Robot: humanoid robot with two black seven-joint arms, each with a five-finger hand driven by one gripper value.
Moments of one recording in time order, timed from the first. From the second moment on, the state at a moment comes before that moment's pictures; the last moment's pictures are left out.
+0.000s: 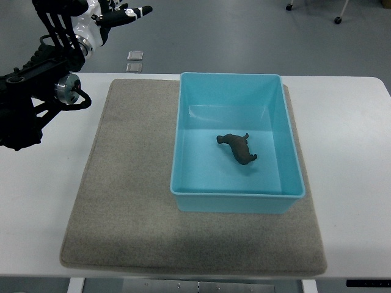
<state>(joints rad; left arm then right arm) -1.14 0.37 -0.31 -0.69 0.00 0.08 -0.38 0.02 0.00 -0.01 0.11 -0.02 0.15 0.05</state>
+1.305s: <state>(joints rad) -0.95 0.30 -0.61 -0.49 -0.23 -0.11 -0.36 0.02 0.00 -0.01 0.11 -0.02 0.16 0.05</state>
